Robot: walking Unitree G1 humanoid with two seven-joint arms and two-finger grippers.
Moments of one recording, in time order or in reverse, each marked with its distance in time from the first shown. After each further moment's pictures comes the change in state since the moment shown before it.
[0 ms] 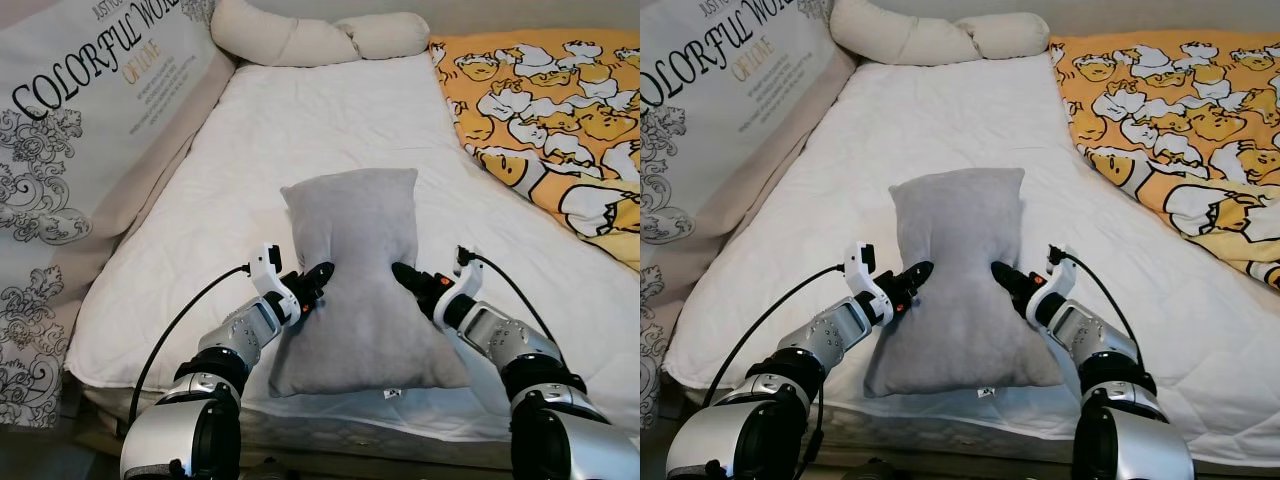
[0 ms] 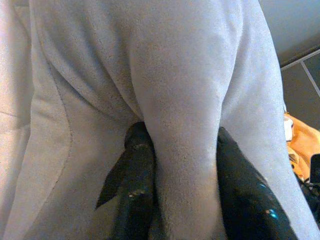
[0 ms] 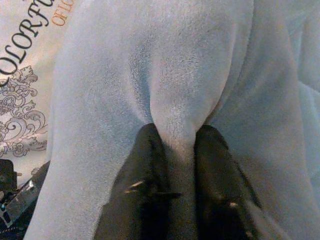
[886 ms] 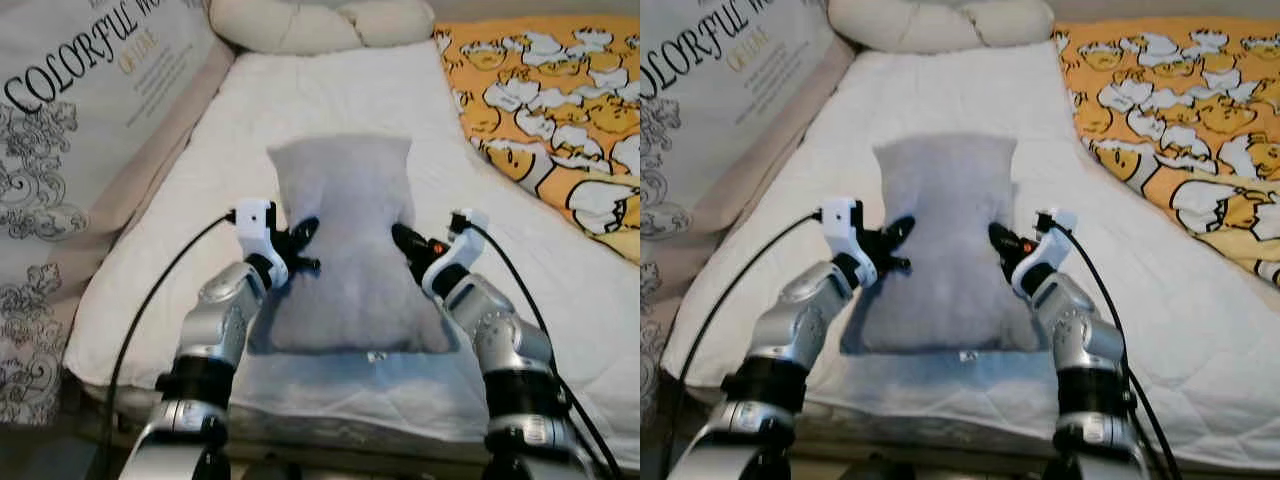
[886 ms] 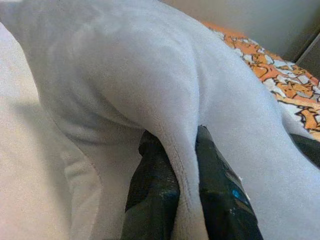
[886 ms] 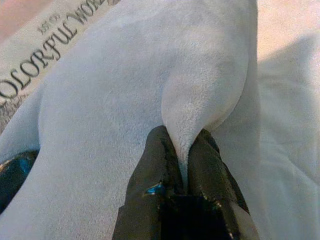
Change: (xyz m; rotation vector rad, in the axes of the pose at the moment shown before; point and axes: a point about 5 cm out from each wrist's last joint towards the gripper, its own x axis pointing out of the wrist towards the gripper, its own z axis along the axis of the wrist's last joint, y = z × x) left arm -0.024 -0.048 0.060 0.579 -0.244 -0.020; right arm -0.005 0.067 0.028 -0.237 -0.244 -0.020
